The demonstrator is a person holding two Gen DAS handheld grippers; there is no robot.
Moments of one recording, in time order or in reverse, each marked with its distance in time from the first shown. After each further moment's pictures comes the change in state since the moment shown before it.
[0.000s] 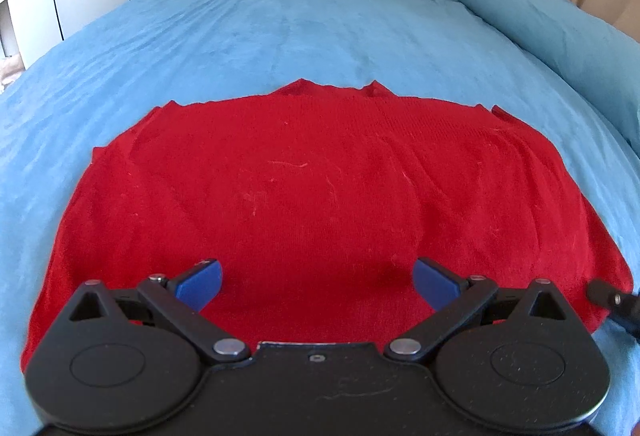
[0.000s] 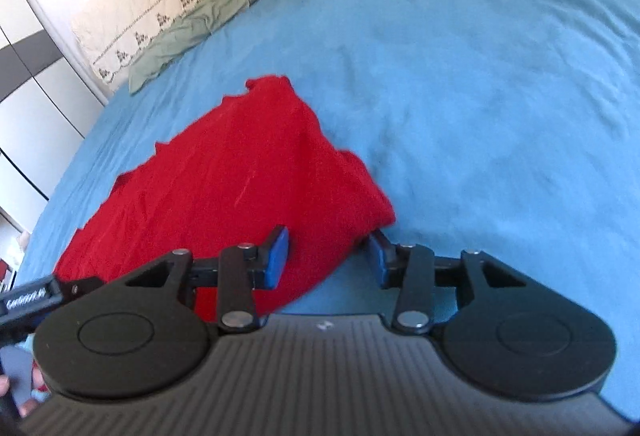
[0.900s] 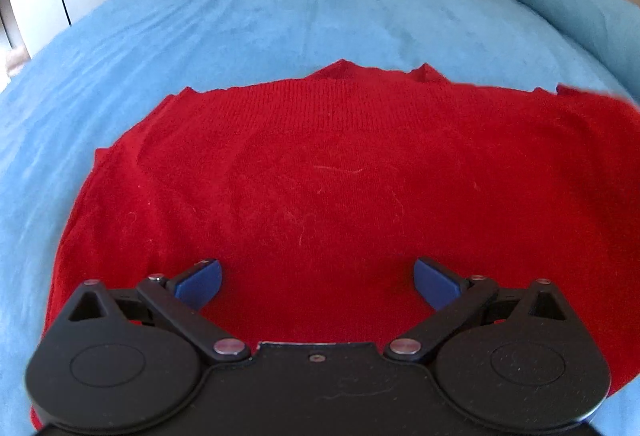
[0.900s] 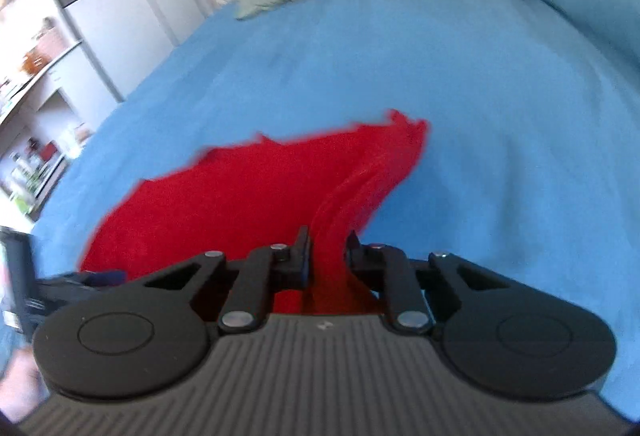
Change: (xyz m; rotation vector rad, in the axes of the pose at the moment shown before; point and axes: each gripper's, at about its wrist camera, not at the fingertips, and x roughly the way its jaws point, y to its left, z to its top) left arm 0.037 0.024 0.023 -0.008 0.086 0.048; right arm 0.026 0.129 0.096 -0.424 0.193 0.240
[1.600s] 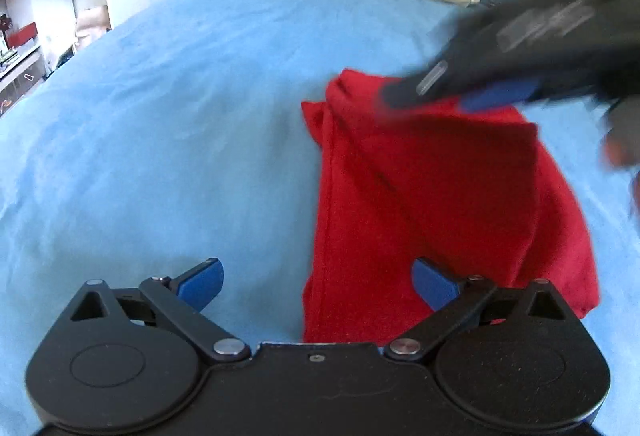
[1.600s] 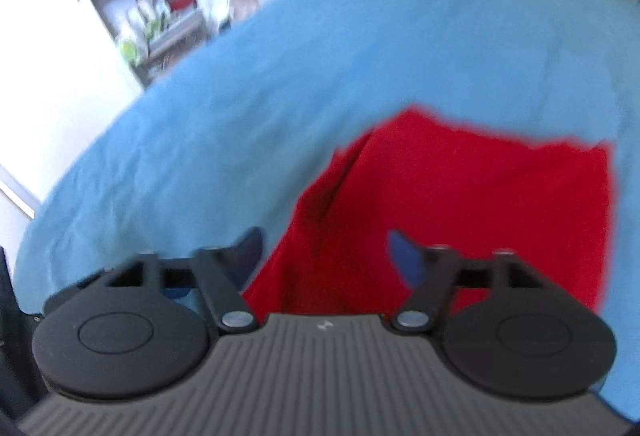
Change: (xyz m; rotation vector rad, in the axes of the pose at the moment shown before) left arm -0.077 0.156 -0.080 -0.113 -0.090 0.011; right arm 0.106 0.250 -0.007 -0.400 0.142 0.274
